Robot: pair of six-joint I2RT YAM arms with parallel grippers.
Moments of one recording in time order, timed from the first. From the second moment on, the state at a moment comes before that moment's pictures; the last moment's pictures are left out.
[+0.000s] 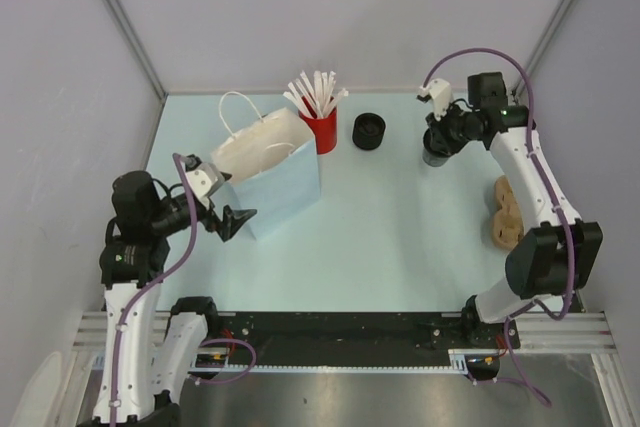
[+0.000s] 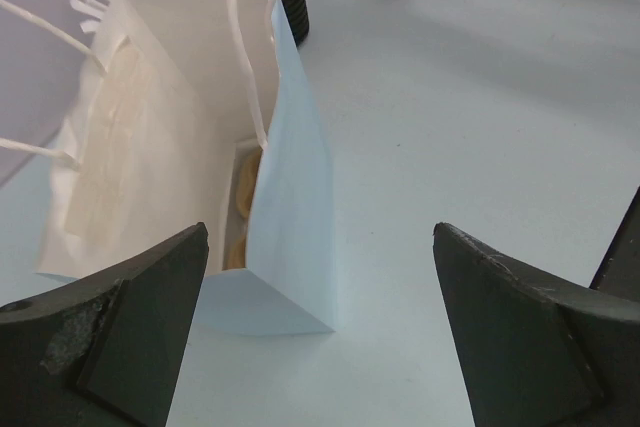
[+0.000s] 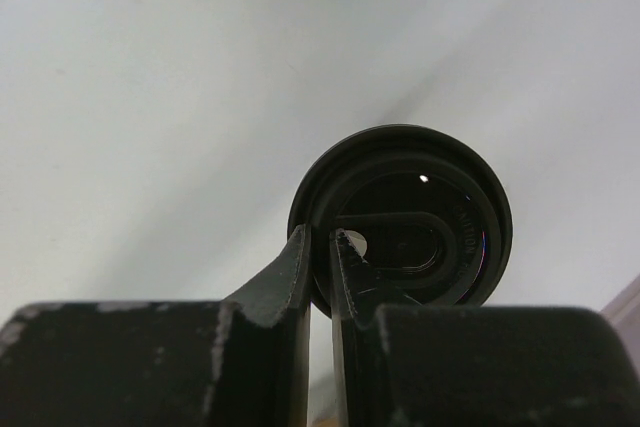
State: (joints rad) left arm 0.05 0.66 0.92 -0.66 0.90 0.46; right arm 0.08 1.57 1.54 -0.85 -0.40 -0.62
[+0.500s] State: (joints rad) left arm 0.03 0.79 1.13 -0.70 0.90 0.59; right arm 0.20 1.35 1.45 -0.90 -0.50 -0.48
